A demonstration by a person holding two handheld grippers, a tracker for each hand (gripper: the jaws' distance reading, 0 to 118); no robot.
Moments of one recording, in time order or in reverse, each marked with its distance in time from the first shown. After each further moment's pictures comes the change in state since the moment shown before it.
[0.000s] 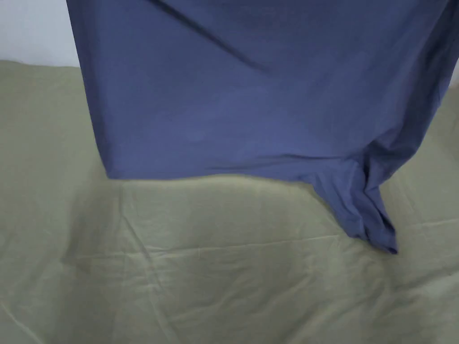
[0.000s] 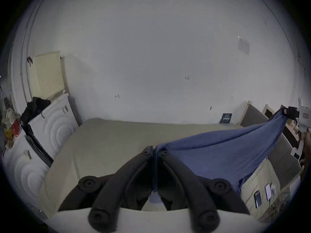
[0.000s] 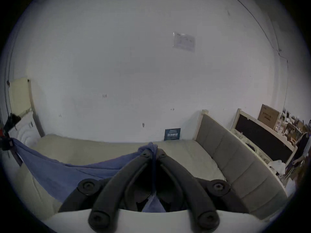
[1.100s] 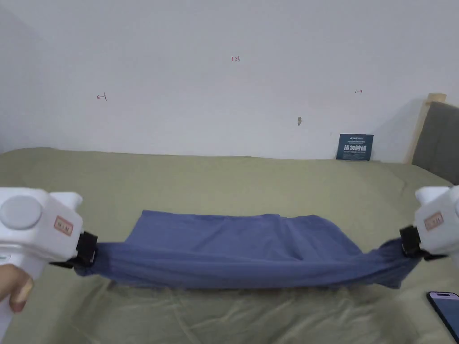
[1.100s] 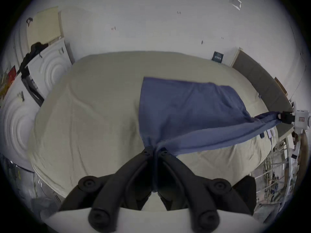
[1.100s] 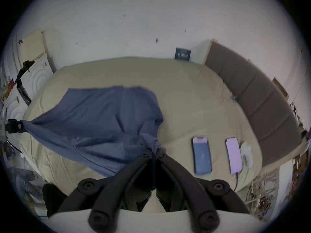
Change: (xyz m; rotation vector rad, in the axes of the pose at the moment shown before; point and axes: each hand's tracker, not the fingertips) left arm -0.038 -0.367 0.142 -0.430 -0.080 -0.024; right arm 0.039 -0.365 0.208 -0.556 0.106 0.083
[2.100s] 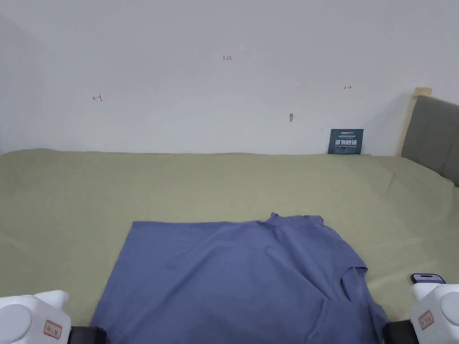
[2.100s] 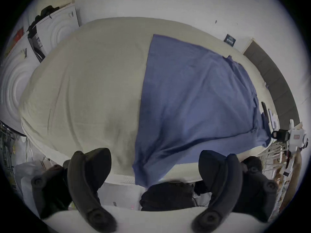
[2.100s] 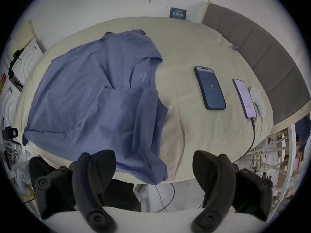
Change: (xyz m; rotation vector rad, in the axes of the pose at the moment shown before) left arm 0.001 -0.119 -0.027 -0.191 0.001 0.145; right arm 0.003 -0.129 -0.034 -0.242 -0.041 -0.038
